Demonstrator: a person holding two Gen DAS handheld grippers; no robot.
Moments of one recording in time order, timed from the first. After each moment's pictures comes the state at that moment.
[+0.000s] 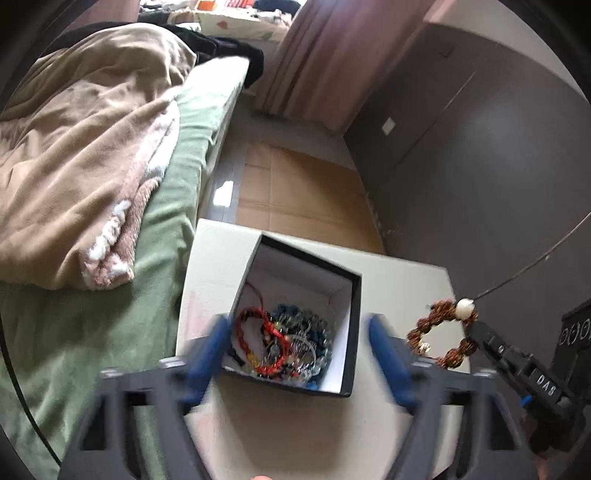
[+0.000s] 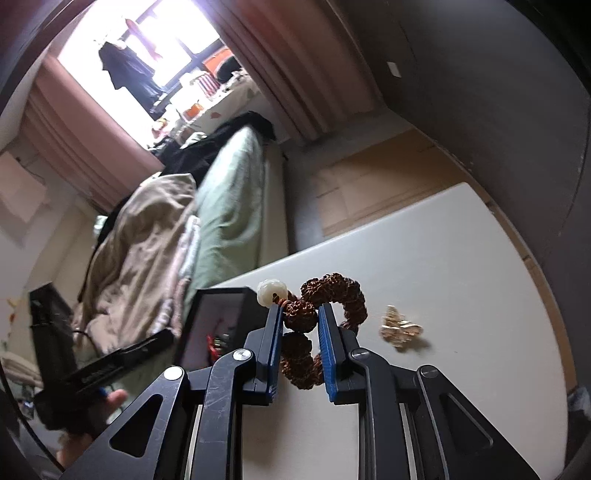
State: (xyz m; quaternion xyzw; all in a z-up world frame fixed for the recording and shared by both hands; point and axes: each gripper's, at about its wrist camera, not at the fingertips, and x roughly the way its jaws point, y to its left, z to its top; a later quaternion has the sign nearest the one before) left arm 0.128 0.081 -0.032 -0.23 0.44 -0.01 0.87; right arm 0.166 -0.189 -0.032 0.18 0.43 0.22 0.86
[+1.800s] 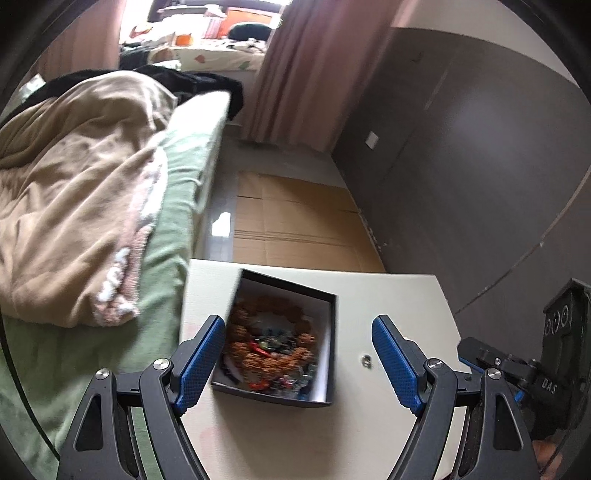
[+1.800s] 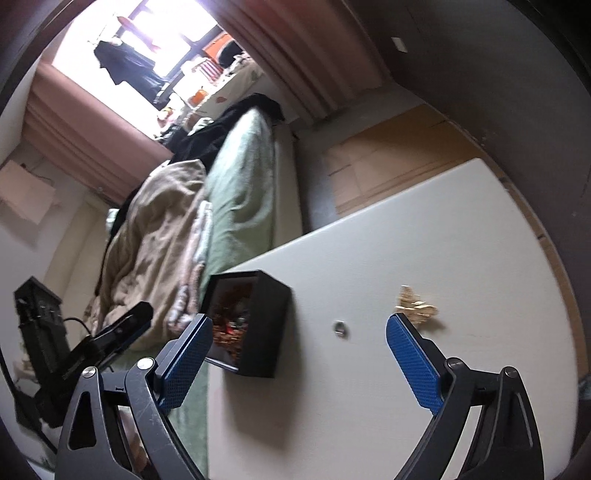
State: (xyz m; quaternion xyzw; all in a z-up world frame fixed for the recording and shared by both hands) left arm 0.124 0.051 -0.003 -0.16 0.41 -0.02 0.90; right arm 0.171 -0.204 -0.044 0.20 0.48 0.23 0.82
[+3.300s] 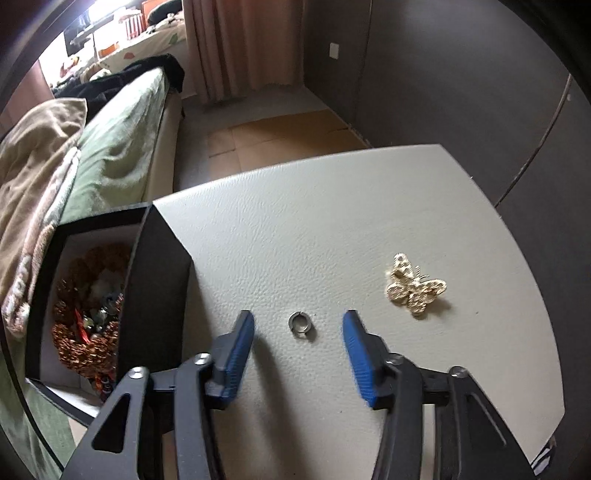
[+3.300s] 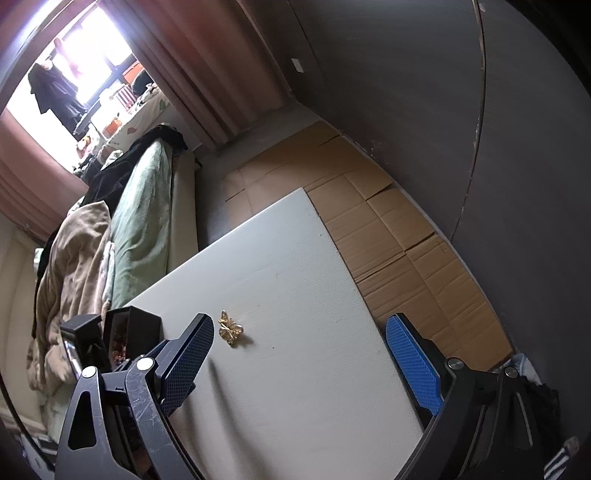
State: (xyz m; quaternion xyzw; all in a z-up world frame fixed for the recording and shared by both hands) left arm 0.183 -0.092 -0.117 0.00 0.51 -0.02 0.86; right arm 0.168 -0.332 -0.040 0.17 0.49 0.07 0.85
